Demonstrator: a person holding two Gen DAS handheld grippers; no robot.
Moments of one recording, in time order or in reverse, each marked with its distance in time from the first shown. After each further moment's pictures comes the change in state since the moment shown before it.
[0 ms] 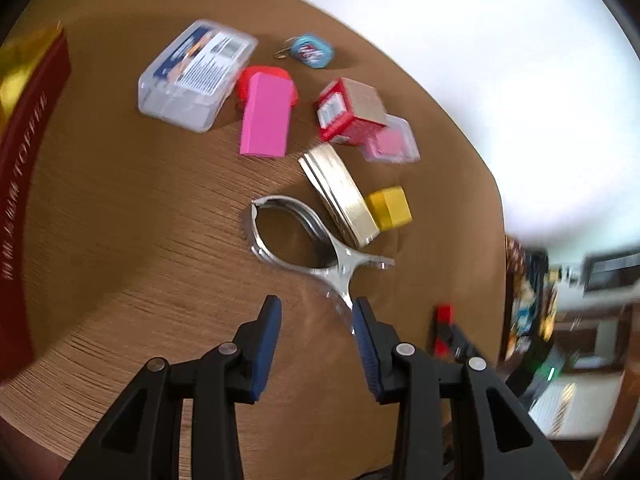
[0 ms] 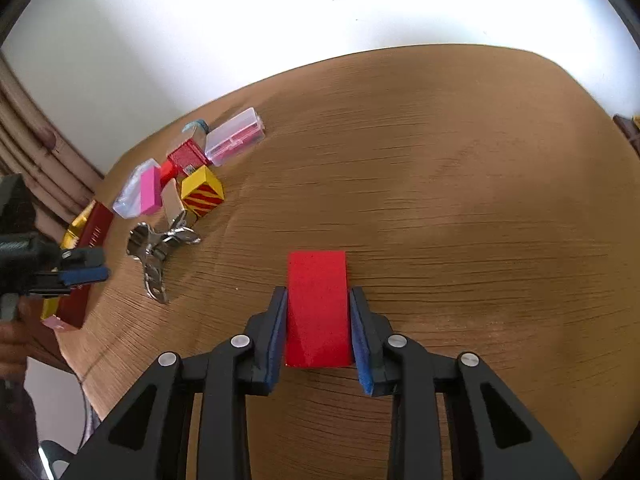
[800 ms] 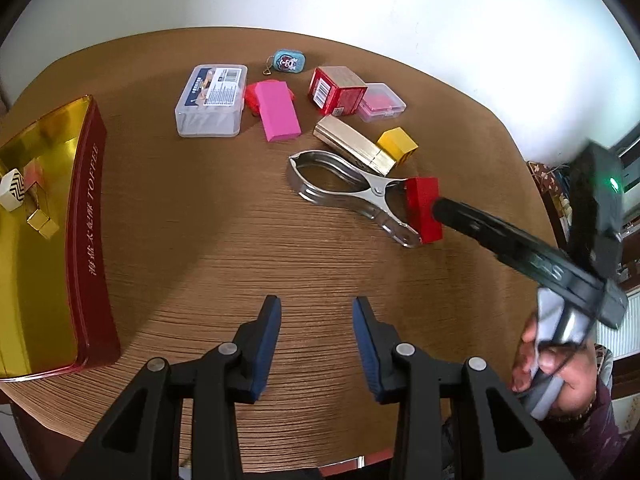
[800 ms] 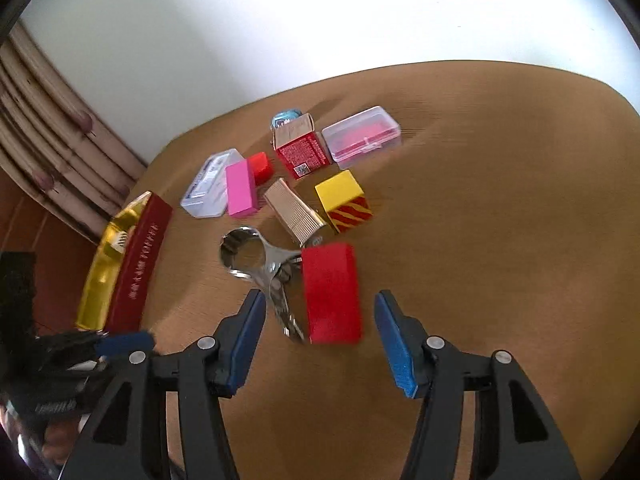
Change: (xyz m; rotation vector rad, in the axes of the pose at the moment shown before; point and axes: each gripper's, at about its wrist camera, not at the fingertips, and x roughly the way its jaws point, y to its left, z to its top) left arm -0.038 0.010 -0.066 0.394 -0.091 0.196; right arm 0.034 0.116 0.023 -0.078 0.037 0.095
